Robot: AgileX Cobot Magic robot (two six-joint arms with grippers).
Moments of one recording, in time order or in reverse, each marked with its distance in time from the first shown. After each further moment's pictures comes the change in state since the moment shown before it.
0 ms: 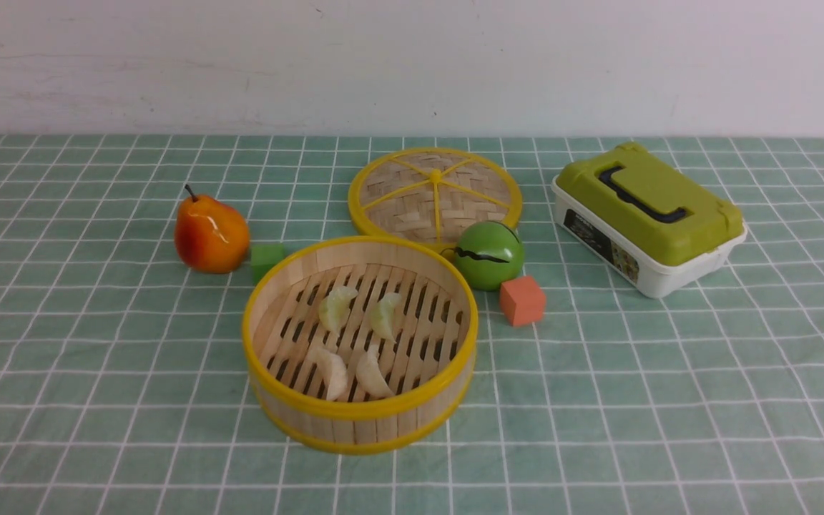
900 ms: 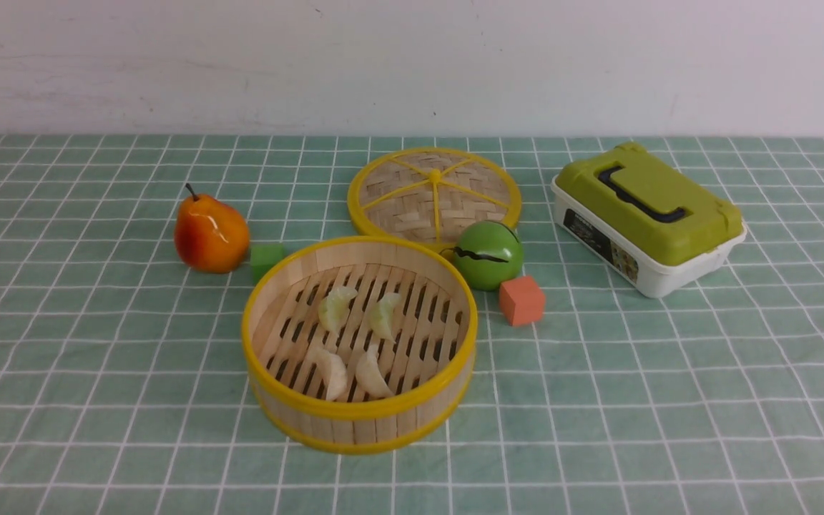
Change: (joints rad) right arm 0.000 0.000 0.000 0.000 0.000 0.000; left arm 0.301 -0.052 0.373 -0.339 -0.193 0.473
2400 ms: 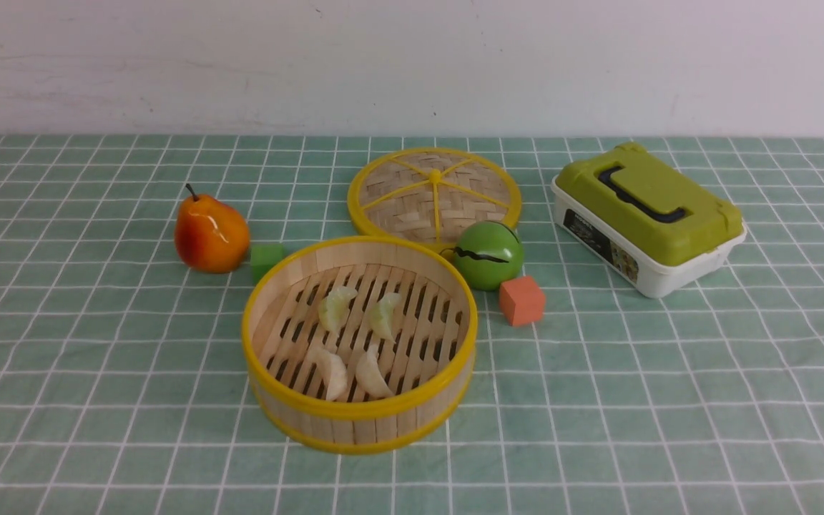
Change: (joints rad) right arm 0.000 0.000 -0.001 0.000 0.000 0.000; left arm 0.000 0.000 0.000 -0.003 0.000 -0.001
